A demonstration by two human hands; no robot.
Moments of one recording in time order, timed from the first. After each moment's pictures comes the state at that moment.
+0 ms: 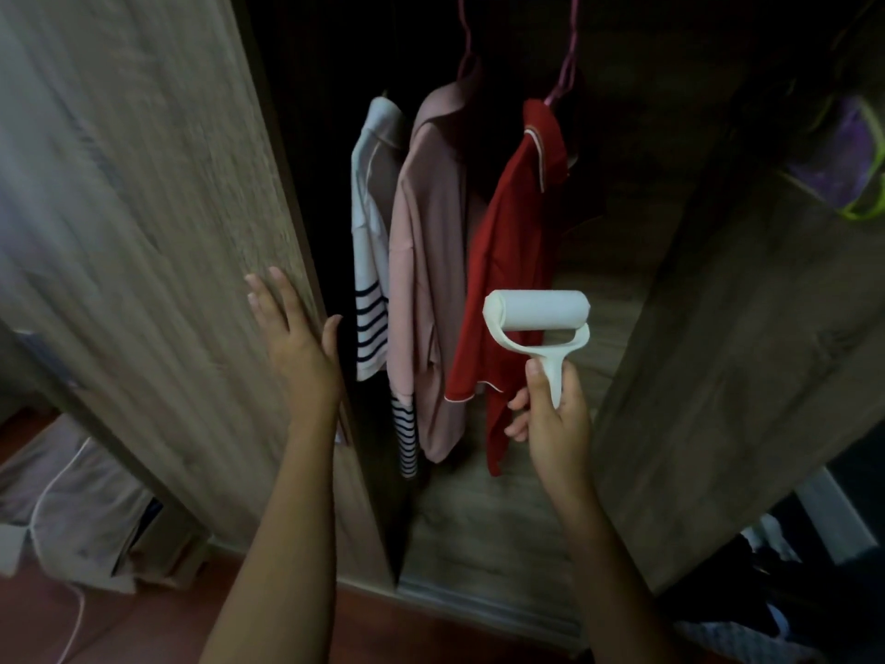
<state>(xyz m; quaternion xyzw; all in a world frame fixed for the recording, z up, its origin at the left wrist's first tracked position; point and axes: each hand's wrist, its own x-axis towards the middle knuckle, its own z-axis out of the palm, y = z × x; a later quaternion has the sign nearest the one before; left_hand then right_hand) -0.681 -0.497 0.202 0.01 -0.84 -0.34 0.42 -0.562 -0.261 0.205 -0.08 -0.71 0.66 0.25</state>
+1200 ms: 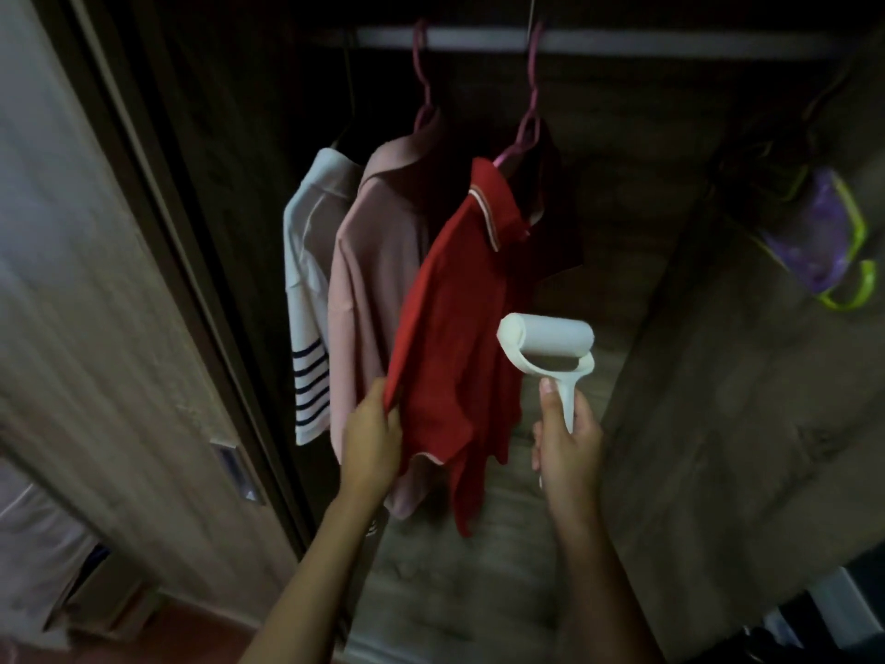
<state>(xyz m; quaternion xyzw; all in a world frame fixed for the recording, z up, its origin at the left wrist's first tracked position) -0.676 -0.369 0.197 -0.04 -0.86 -0.45 0.23 -0.625 -0.183 0.222 -0.12 -0.68 0.68 0.26</state>
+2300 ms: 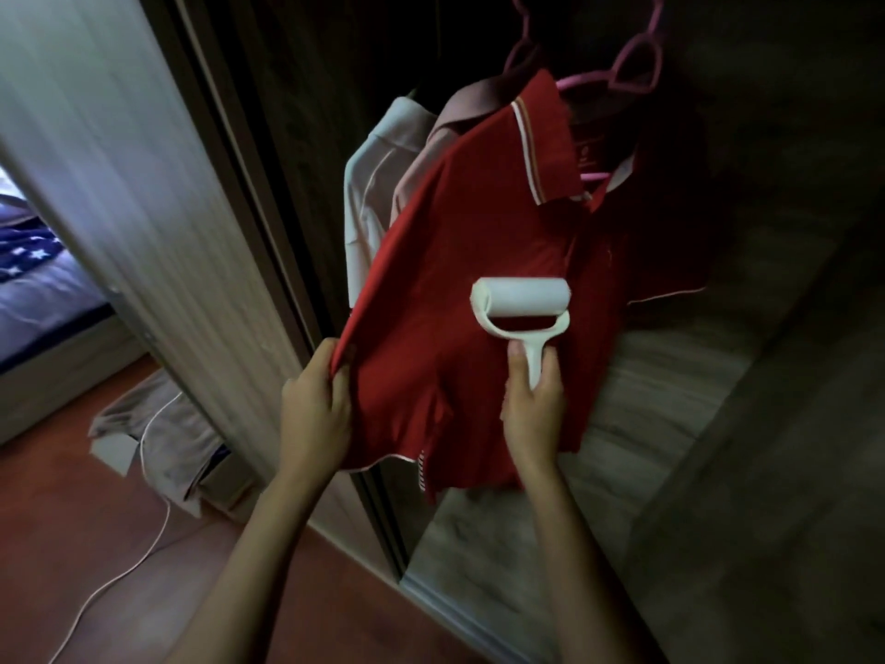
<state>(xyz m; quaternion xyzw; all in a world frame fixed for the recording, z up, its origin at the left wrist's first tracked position) -0.628 -0.427 0.245 0.05 -0.86 -0.36 0.34 -0.701 -0.240 0.189 -0.02 -0.71 0.68 0.19</state>
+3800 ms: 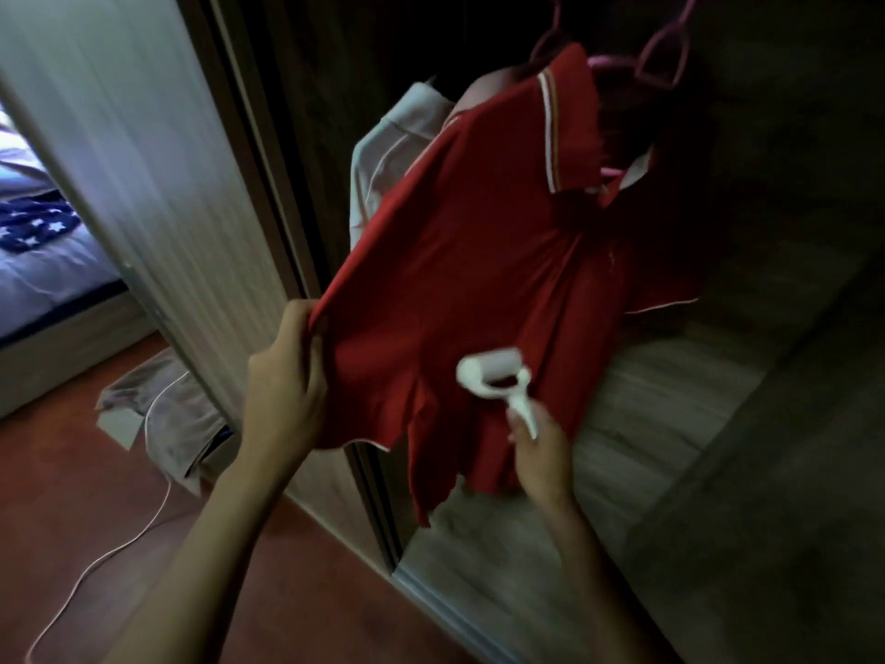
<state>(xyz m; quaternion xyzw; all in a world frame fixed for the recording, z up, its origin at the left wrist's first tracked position) -0.607 -0.436 0.270 0.06 -0.87 -0.30 0.38 -0.713 -0.213 0.083 0.02 -0.82 0.56 0.09</state>
